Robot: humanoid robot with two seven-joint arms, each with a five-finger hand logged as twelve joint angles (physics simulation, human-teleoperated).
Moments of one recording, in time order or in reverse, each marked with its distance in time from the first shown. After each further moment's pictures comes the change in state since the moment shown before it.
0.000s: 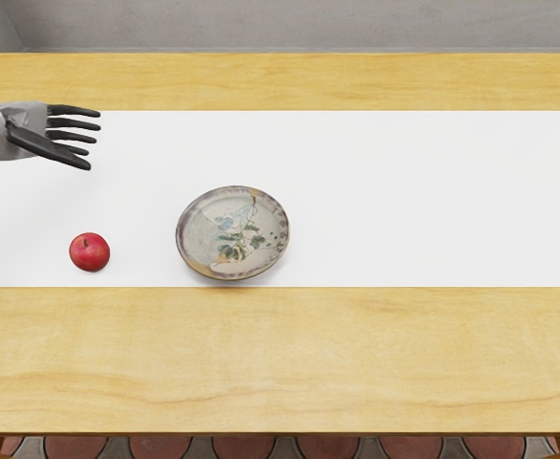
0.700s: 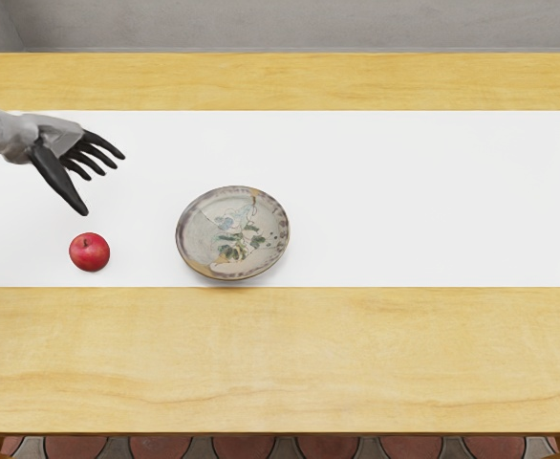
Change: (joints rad) left arm -0.141 0.070 0.007 -0.318 0.502 0.000 0.110; right arm -0.009 0.000 0.000 0.000 0.000 -0.002 -0.007
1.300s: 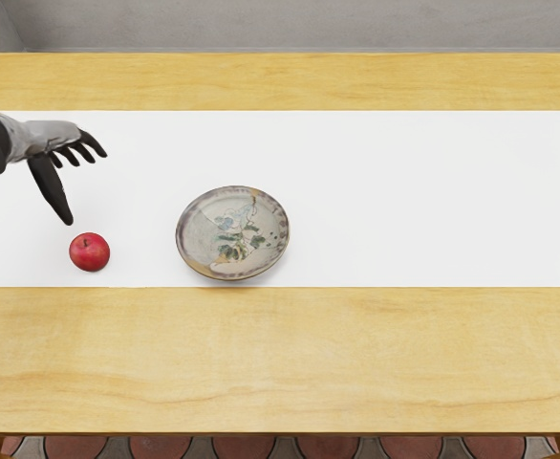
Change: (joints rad) left arm -0.611 -0.029 0.871 -0.635 -0.191 0.696 0.030; right arm 0.000 0.000 0.000 0.000 0.000 0.000 0.000
